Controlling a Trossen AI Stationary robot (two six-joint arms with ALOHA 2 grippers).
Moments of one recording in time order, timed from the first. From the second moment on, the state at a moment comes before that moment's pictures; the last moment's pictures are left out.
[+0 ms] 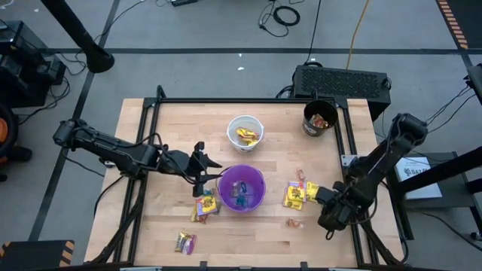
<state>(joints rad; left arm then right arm) -0.24 1.15 0.76 -0.09 -0.23 -0.12 0.90 1.27 0.64 -0.80 0.07 1.49</state>
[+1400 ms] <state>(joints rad) -0.24 1.15 0.76 -0.09 -0.23 -0.12 0.89 1.17 0.66 -0.26 0.85 0.94</state>
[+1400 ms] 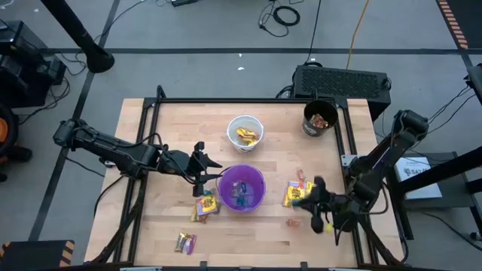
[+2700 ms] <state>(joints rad) -0.24 1.15 0.76 -0.09 -0.24 -0.13 0.44 1.11 0.66 0.29 0.55 -0.79</state>
